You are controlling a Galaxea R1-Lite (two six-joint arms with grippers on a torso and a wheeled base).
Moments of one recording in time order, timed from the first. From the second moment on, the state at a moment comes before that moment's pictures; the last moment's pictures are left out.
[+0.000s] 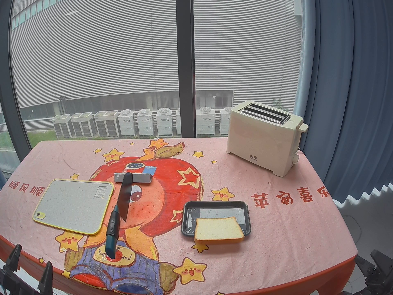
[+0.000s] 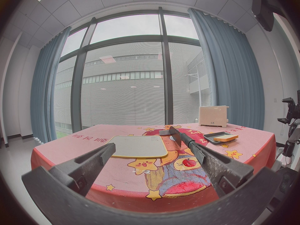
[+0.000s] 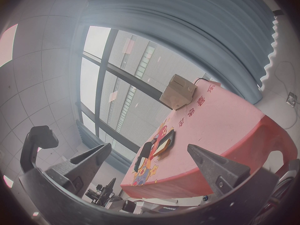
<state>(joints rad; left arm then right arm) -0.01 0.02 -0.02 0.00 -0.02 0.01 0.01 0.09 -0.02 -0.08 0.52 1.03</state>
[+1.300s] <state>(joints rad) -0.01 0.02 -0.02 0.00 -0.02 0.01 0.13 0.39 -0.02 -0.21 0.55 1.08</state>
